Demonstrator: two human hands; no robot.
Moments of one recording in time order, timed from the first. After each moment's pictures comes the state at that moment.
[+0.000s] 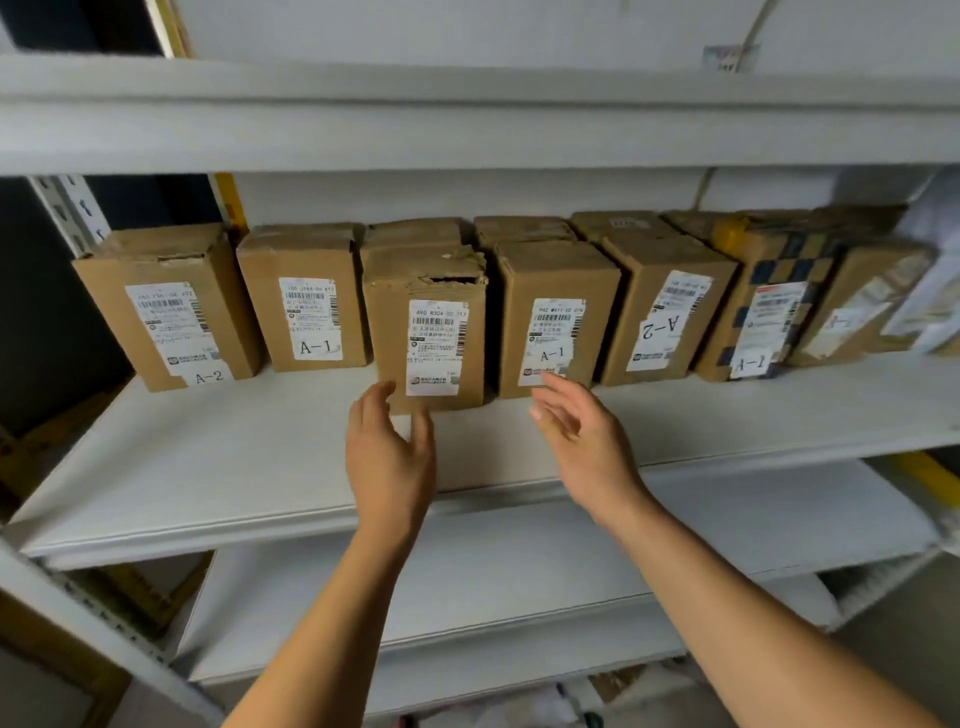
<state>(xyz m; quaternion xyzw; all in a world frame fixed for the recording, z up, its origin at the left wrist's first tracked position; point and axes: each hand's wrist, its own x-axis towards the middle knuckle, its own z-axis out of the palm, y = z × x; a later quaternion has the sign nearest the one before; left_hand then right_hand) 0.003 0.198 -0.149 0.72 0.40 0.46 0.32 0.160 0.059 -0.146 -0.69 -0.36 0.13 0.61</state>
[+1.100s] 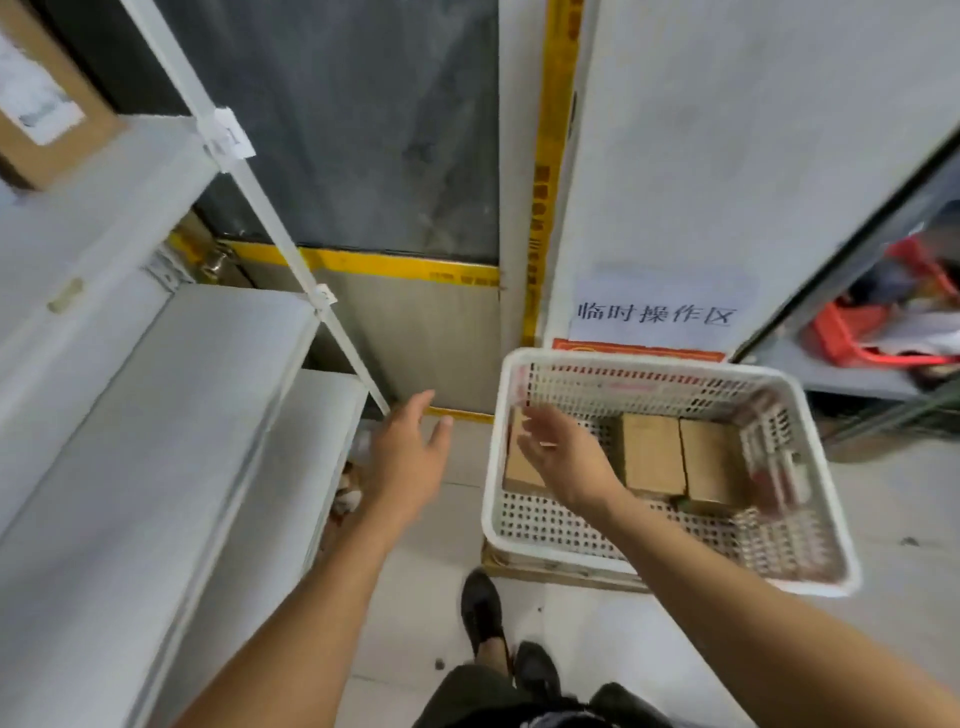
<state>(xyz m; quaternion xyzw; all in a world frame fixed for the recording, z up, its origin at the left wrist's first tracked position) 0.333 -0.419 -0.303 0.93 -0.10 -0.11 0.33 0.242 -0.614 -0.336 -0.83 0.23 0.03 0.51</state>
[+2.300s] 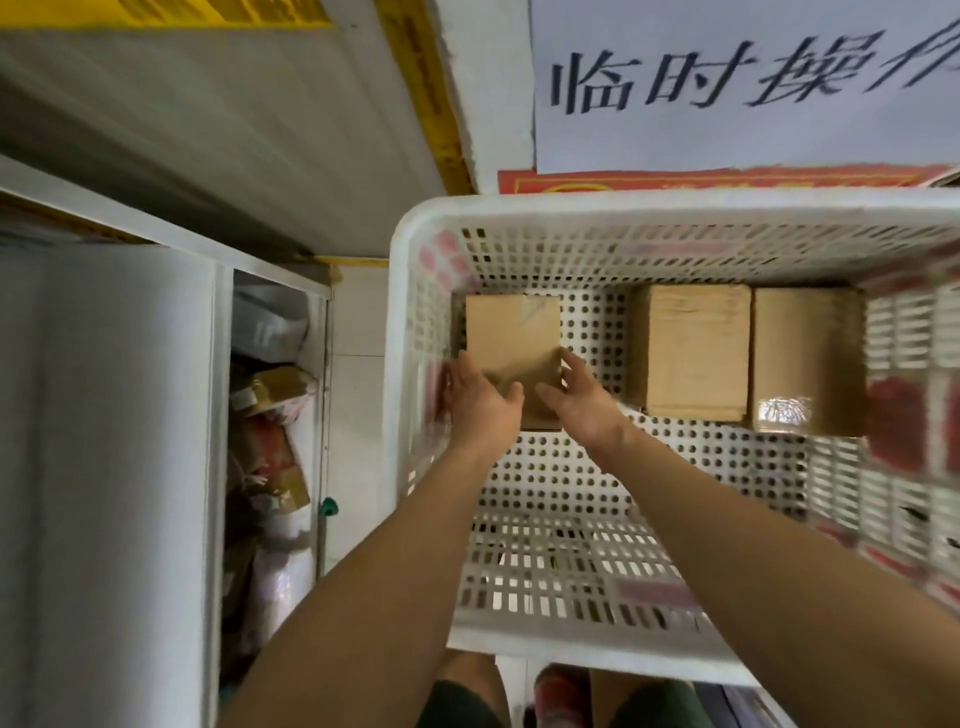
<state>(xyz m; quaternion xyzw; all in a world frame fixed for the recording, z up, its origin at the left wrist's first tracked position) 0.387 -0.656 -0.694 0.88 0.06 -0.42 0.22 0.303 -0.775 -0.733 -0.59 0.45 0.21 0.64</state>
